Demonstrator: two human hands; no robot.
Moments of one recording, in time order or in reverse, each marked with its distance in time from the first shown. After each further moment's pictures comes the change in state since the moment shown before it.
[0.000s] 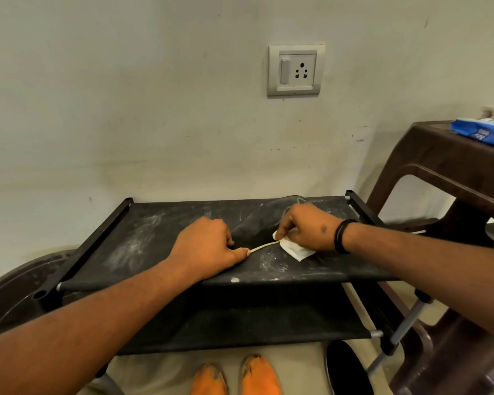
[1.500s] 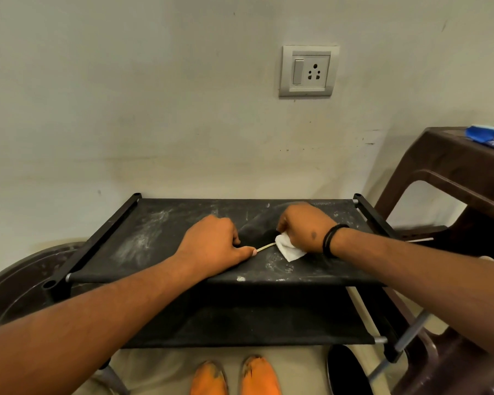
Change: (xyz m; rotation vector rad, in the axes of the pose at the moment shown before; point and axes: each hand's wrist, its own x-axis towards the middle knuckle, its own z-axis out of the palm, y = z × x) left_hand 0.001 -0.003 0.002 0.005 -0.001 0.007; right_hand 0.021 -0.014 0.010 -0.195 0.059 0.039
